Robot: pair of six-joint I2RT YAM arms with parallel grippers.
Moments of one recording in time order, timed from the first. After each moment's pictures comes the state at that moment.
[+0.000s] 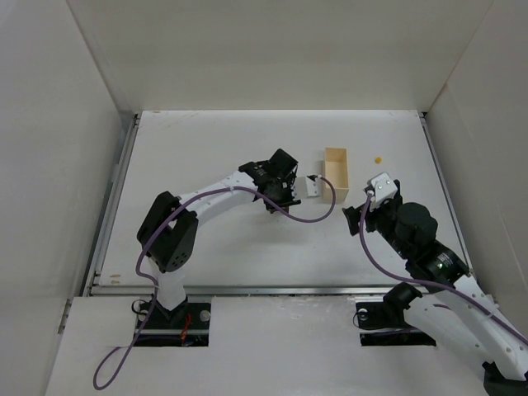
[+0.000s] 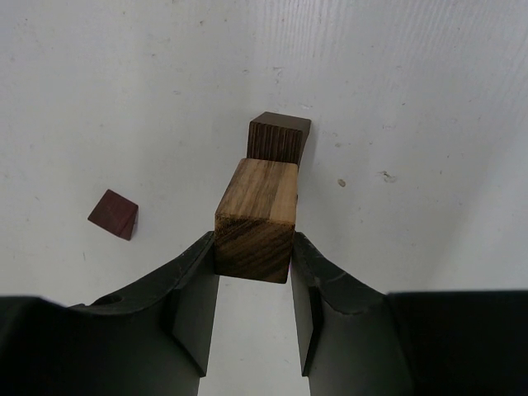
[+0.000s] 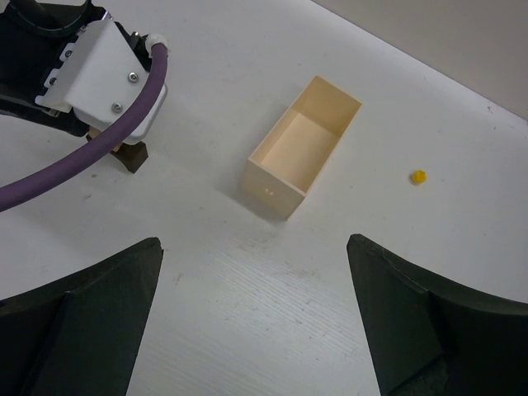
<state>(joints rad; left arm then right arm) -0.79 1.82 1.41 -0.63 0.06 0.70 0.59 0.55 0.67 -0.36 0.19 -0.18</state>
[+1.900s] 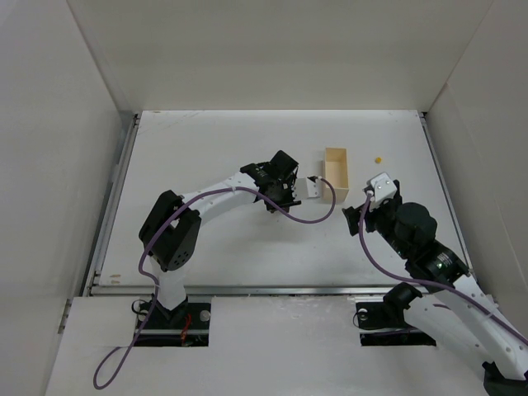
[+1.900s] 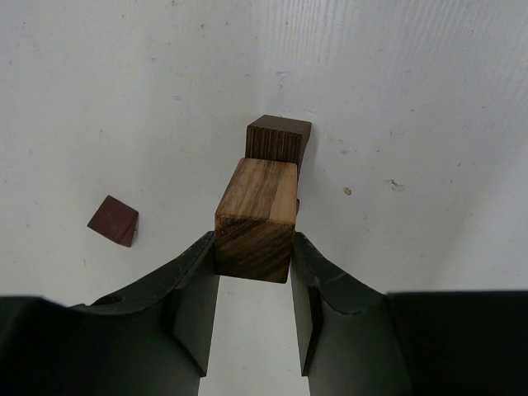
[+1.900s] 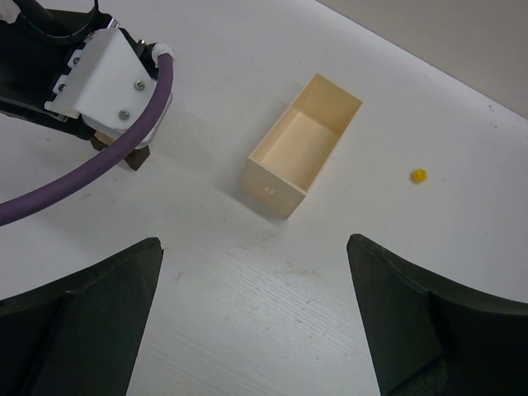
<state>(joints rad) -0.79 1.84 1.40 -0.60 0.05 0.70 0.59 0.56 0.67 -0.36 0.19 -0.18</state>
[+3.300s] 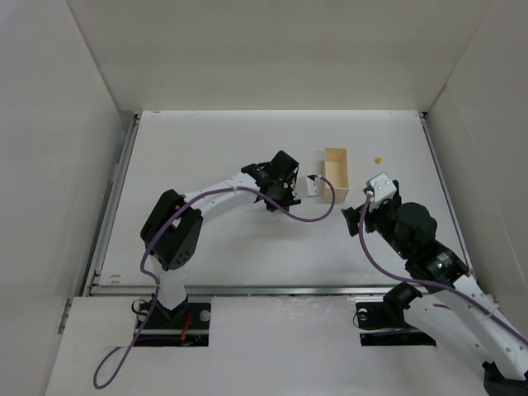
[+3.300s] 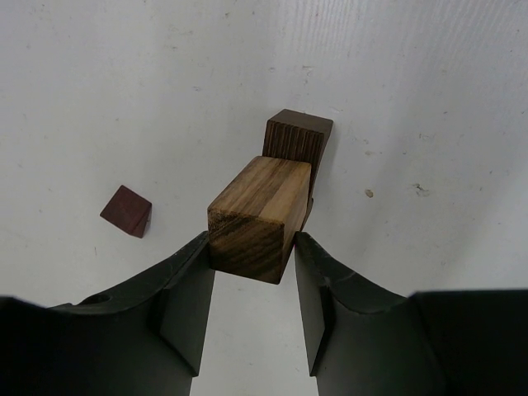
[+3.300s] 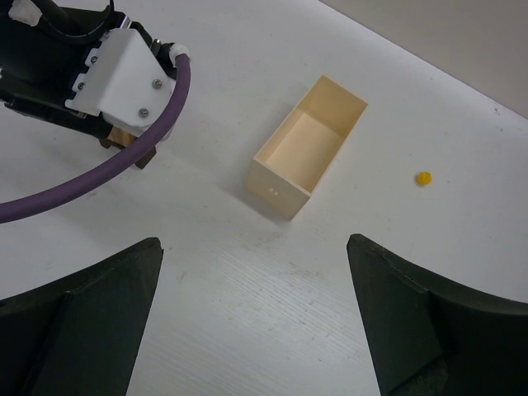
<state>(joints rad) -0.79 1.85 1.40 -0.57 0.00 0.69 0.59 0.56 0.67 -0.36 0.17 -0.18</state>
